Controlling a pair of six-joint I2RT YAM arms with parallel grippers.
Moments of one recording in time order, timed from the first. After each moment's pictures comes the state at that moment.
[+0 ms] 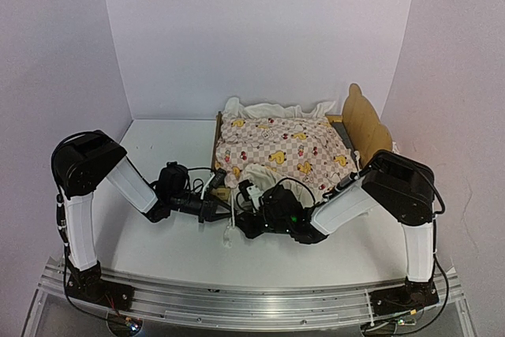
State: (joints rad) left arm -0.65 2.00 0.70 0.86 0.89 -0.29; right arm 1.02 2.10 0.97 0.60 -0.06 0.46
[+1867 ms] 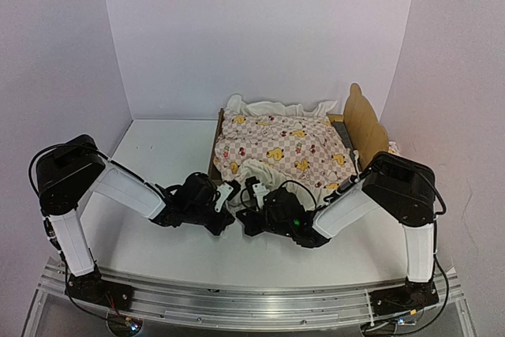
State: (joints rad) left arm -0.92 1.82 0.78 0.24 0.07 -0.19; right arm 1.03 2.09 0.93 0.69 0.08 0.50
